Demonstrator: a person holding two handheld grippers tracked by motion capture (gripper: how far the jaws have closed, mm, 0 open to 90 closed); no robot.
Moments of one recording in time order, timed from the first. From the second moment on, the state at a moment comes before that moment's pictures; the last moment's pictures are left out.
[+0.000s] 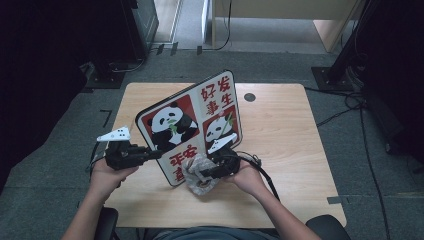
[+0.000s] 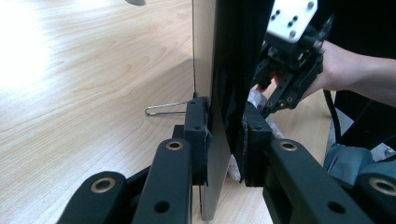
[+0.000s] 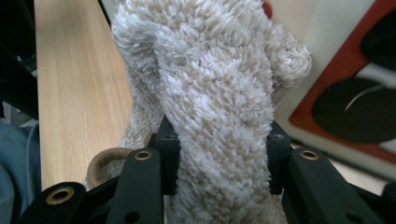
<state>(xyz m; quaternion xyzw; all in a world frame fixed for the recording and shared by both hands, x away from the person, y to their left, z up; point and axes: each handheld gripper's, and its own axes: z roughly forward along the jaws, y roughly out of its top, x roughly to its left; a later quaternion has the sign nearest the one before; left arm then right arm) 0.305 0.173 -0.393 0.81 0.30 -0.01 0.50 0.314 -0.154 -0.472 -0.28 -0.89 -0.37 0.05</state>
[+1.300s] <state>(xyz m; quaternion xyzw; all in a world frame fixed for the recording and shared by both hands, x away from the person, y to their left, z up) 0.306 0.175 -0.392 0.81 0.31 -0.02 0.50 0.331 -0.132 -0.314 -0.25 -0.87 -0.43 0.01</state>
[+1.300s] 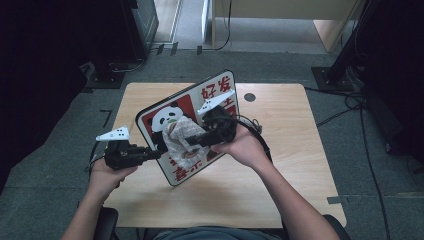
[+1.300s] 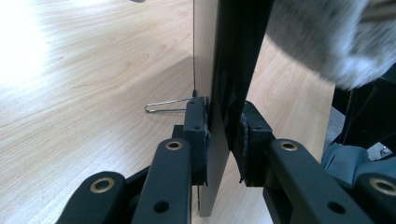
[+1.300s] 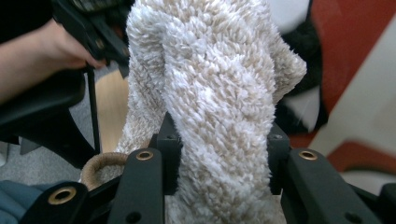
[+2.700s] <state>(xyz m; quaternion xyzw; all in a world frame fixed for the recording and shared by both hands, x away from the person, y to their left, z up) 0.306 0.177 -0.392 0.81 0.31 -0.02 0.50 0.334 -0.090 -0.295 -0.21 -0.89 -0.41 0.01</state>
